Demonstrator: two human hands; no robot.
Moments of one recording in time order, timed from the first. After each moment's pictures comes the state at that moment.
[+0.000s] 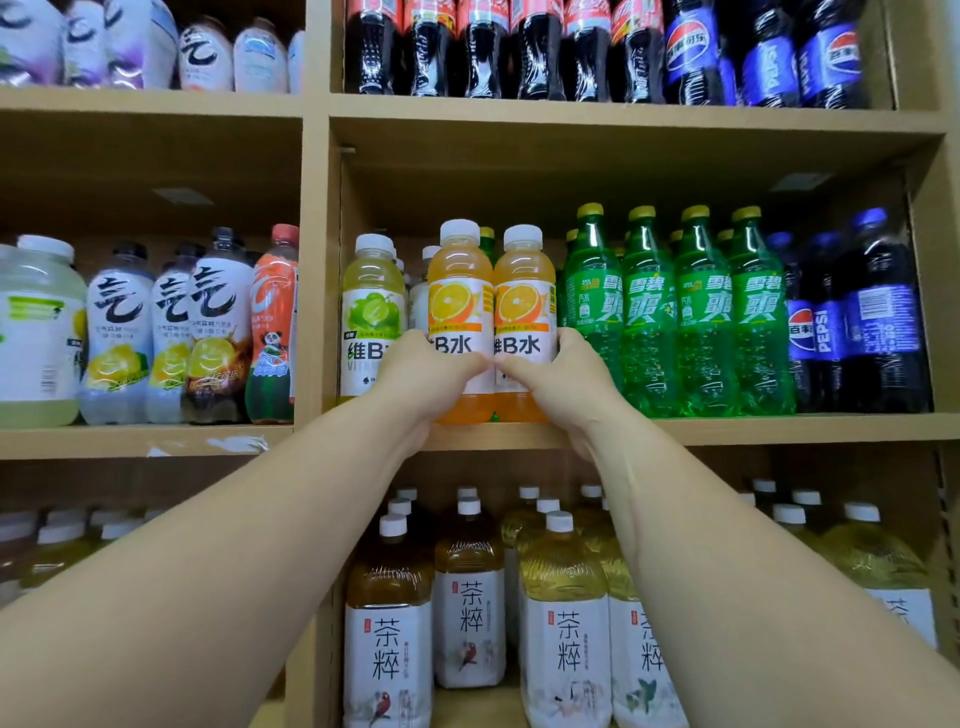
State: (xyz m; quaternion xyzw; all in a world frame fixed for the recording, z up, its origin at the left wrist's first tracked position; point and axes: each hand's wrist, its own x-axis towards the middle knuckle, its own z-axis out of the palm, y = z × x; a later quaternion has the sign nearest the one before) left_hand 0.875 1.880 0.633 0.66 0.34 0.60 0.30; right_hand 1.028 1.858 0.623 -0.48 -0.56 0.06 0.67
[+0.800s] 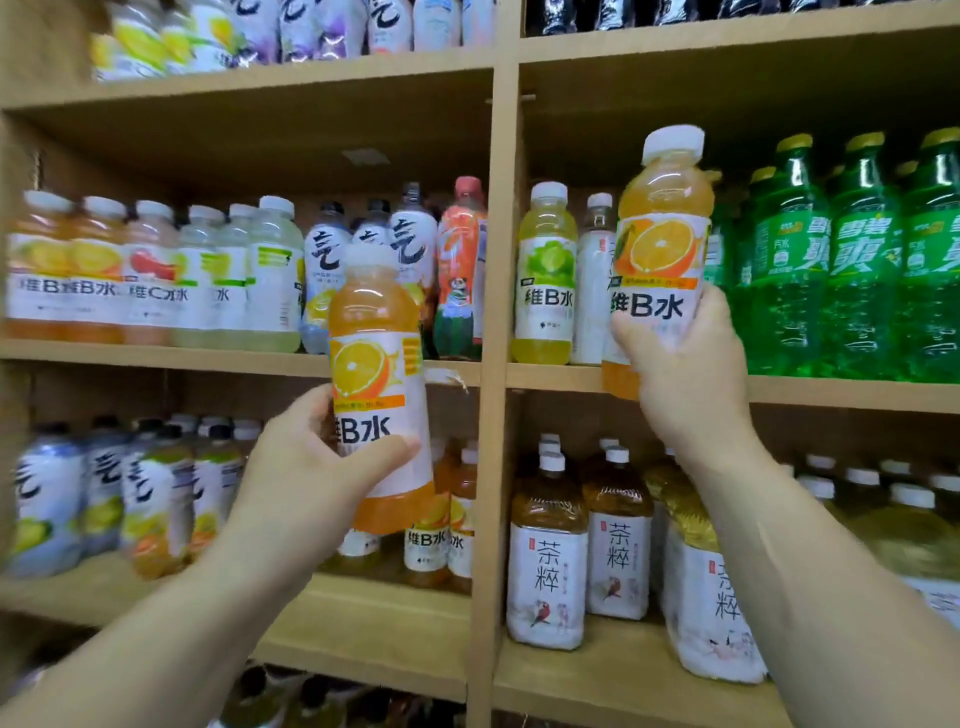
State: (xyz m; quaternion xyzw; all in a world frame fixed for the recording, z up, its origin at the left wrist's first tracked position) left_hand 0.658 1.801 0.508 0.62 0.37 0.66 0.20; right_hand 0.930 1.819 0.580 -0.40 -0.56 -0.05 0.72
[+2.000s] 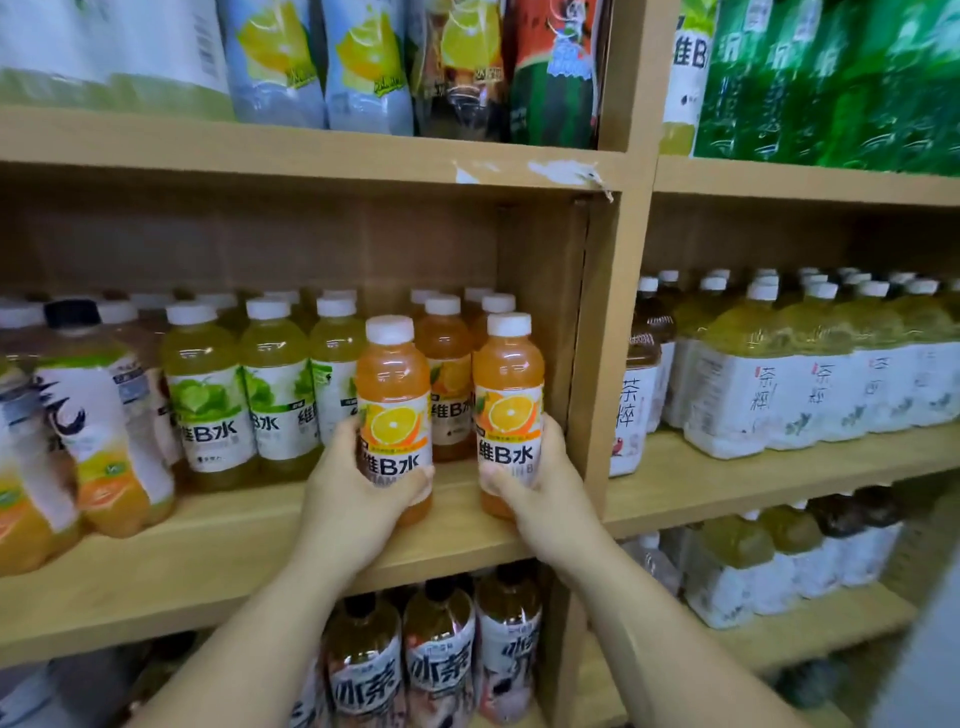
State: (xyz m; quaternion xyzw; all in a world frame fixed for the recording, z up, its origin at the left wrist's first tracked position) left_hand 0.569 2.029 0.319 0.70 0.39 0.51 0.31; right_hand 0.746 1.926 0.326 -0.65 -0.50 0.14 0.56
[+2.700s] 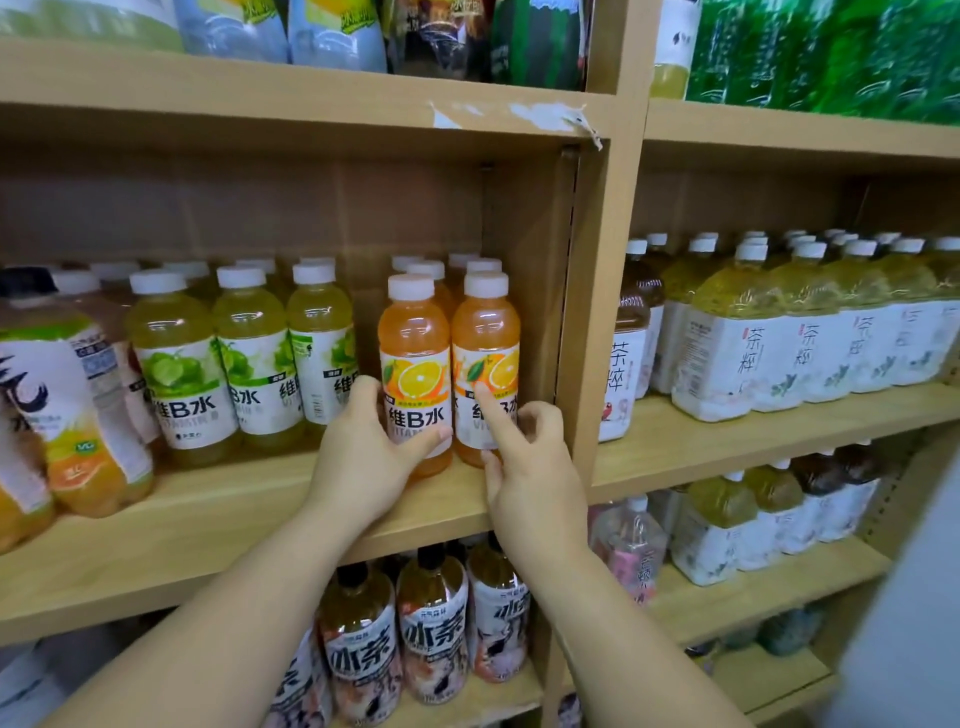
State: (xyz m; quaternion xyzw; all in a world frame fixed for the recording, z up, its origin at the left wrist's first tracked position) left_hand 0.591 2.034 0.331 0.77 0.41 0.44 0.21; right_hand 0.727 1.927 0.298 -0.72 -0.52 -0.18 0.42
